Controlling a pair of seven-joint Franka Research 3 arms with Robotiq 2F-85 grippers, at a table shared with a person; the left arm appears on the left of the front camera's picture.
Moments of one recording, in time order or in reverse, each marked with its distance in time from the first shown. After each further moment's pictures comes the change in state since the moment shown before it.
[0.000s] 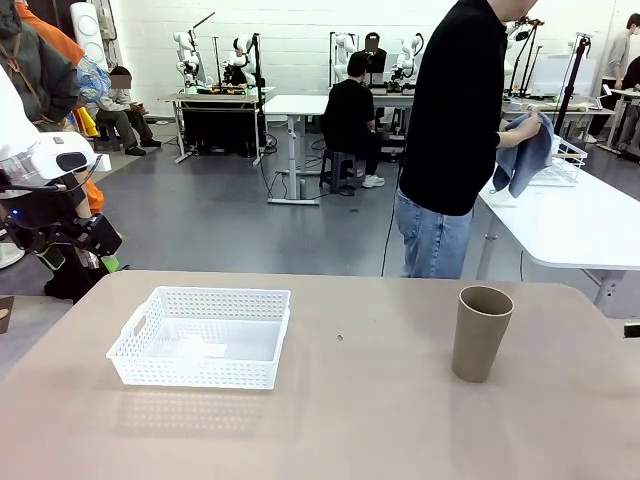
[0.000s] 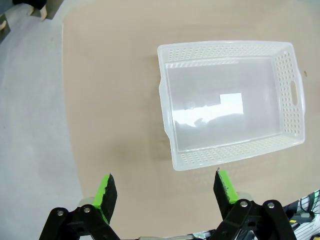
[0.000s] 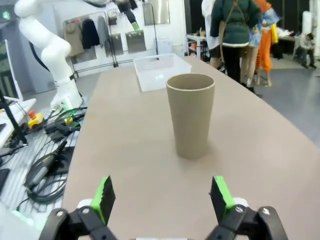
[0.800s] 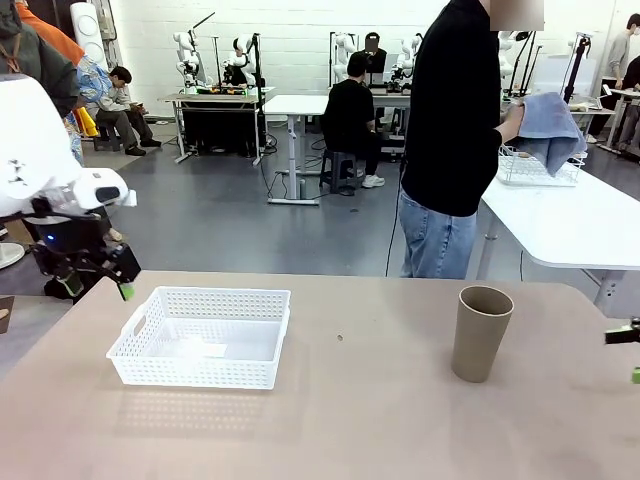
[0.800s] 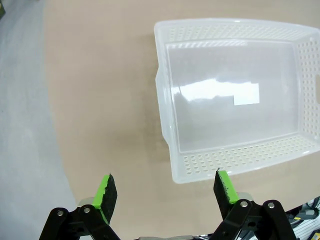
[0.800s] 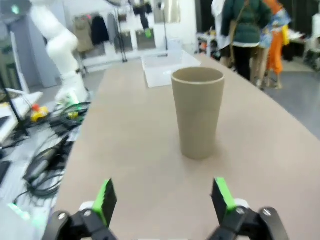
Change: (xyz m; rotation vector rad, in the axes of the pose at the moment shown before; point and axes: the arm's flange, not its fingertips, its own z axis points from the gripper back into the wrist) left arm 0.017 -0.011 -0.070 0.025 0.155 0.001; right arm -0.019 -0.018 -0.030 0.073 0.018 0.035
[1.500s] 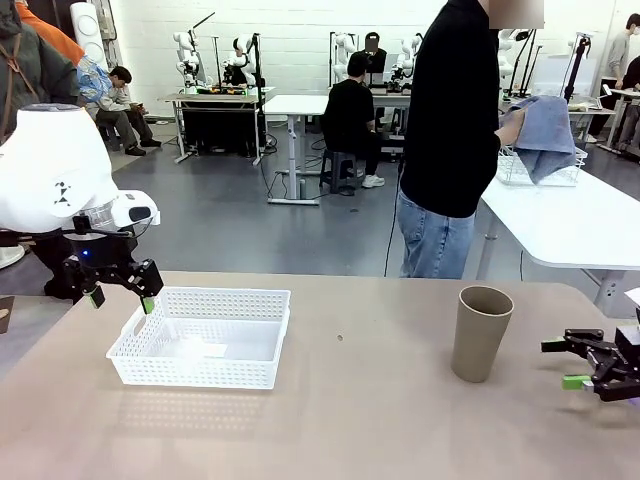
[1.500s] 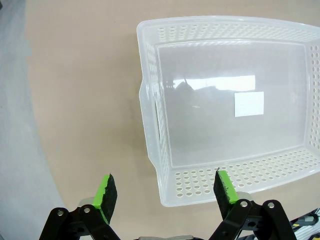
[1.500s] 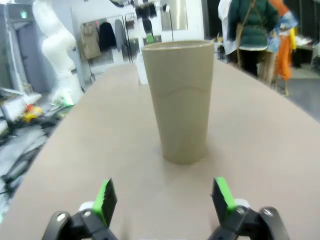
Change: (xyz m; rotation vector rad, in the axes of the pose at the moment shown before) left arm 0.019 -0.018 -0.034 0.016 0.039 0.009; right arm -0.047 -0.049 -0.074 0.032 -0.067 0.011
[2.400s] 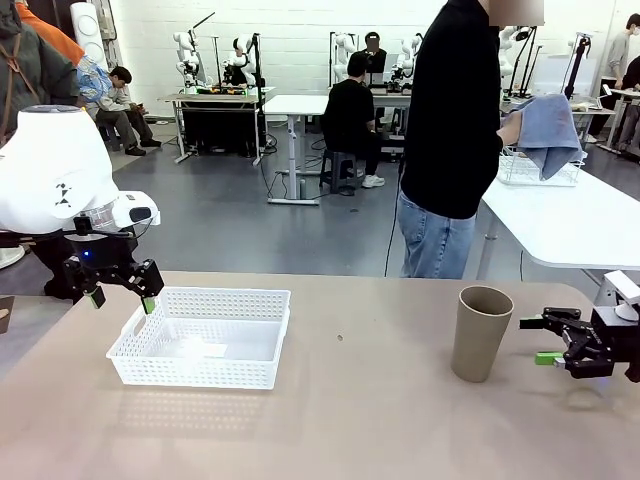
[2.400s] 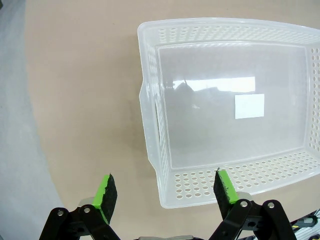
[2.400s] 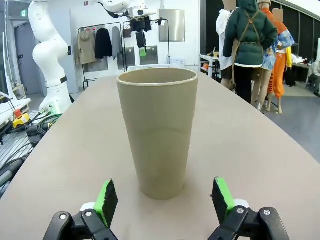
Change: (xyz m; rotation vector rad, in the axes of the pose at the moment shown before) left arm 0.001 0.000 -0.001 0.000 -0.003 0.006; right arm 0.022 -0.023 -0.028 -0.024 -0.043 0.063
